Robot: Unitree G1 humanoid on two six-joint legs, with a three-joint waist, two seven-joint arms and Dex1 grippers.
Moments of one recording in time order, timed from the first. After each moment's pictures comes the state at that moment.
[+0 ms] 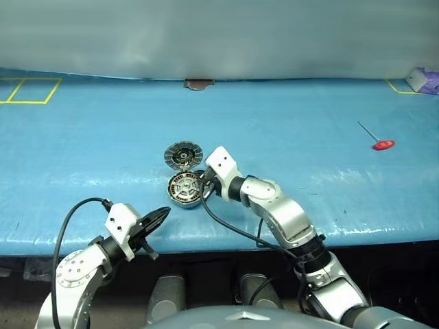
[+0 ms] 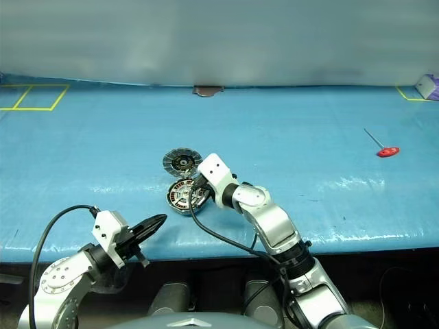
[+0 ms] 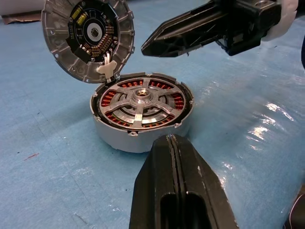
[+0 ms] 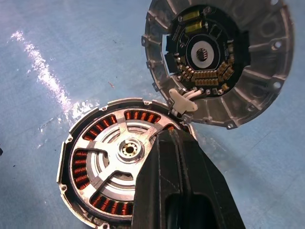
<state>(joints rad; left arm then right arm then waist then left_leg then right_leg) 0.40 0.44 0.09 -0.48 -0.30 0.23 -0.72 -0.41 -0.14 0.41 -0.14 0.12 0.70 0.49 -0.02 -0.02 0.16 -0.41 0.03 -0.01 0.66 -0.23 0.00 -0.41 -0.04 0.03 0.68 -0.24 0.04</state>
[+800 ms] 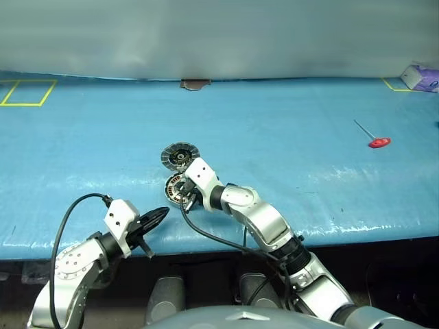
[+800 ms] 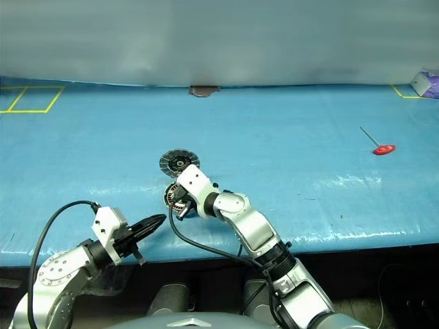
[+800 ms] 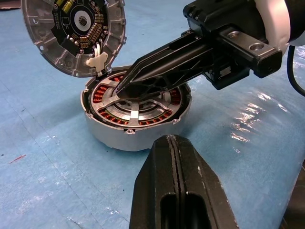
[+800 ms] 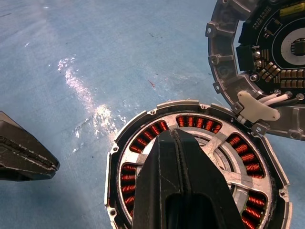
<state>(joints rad) 0.34 0.52 0.09 -0.44 -0.35 0.28 -0.76 -0.40 -0.05 0.49 -0.05 0.08 0.63 0.50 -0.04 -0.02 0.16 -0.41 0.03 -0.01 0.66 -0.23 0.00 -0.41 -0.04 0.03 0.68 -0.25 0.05</state>
